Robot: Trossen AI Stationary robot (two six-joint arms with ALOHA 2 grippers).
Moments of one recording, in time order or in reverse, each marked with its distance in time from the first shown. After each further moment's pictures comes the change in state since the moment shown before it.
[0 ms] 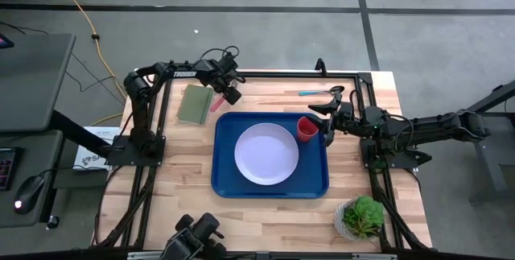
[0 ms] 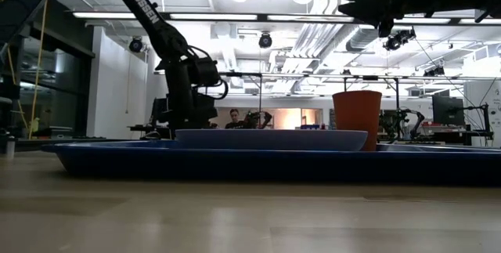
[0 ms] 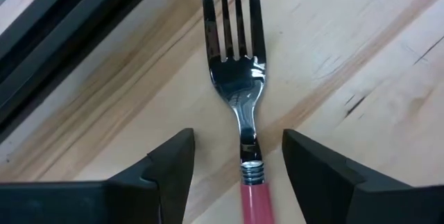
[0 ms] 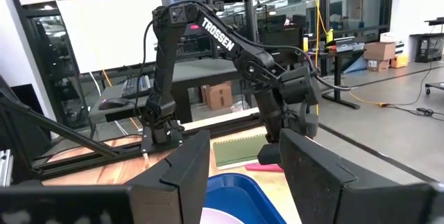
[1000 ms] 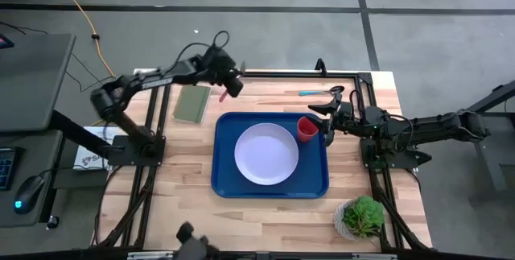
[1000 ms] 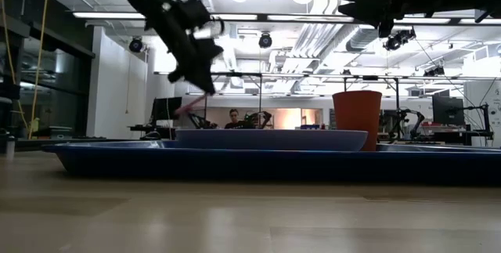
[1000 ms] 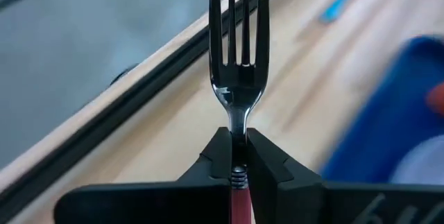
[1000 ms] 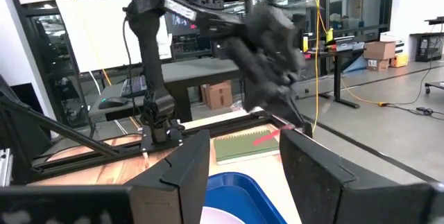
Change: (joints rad) left arm -0.089 -0.387 -0.094 0.167 0.068 -0.080; right arm 0.000 0.000 0.000 -0.003 0.000 0.001
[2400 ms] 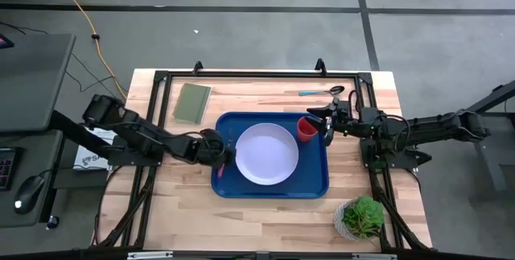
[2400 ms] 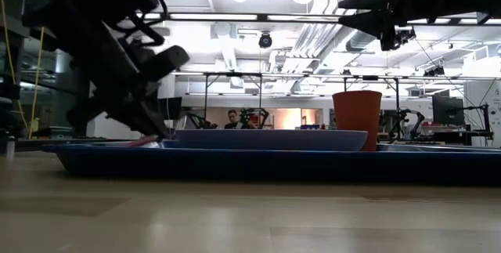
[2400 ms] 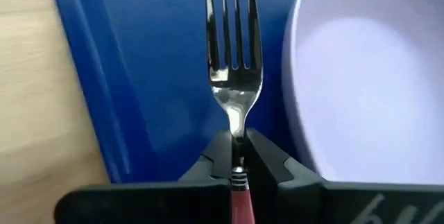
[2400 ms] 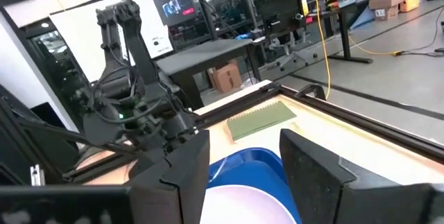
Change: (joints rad) left arm -0.910 -0.066 -0.516 0.200 -0.593 -1.283; right arm 0.000 0.000 0.000 -0.080 0.000 0.223
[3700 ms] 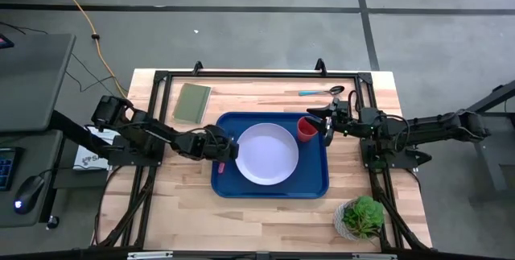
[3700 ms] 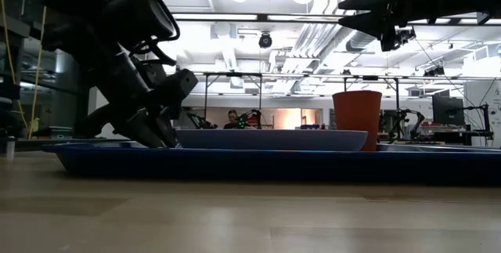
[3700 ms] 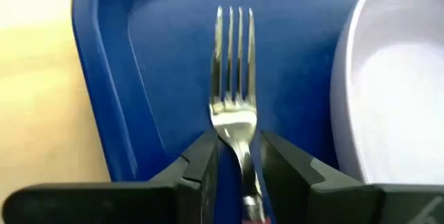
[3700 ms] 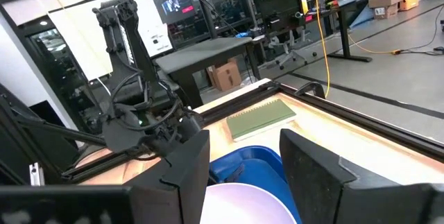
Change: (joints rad) left arm 0.088 0.089 0.000 0.049 -0.035 0.093; right arm 0.000 0.000 0.000 -0.008 0.000 0.000
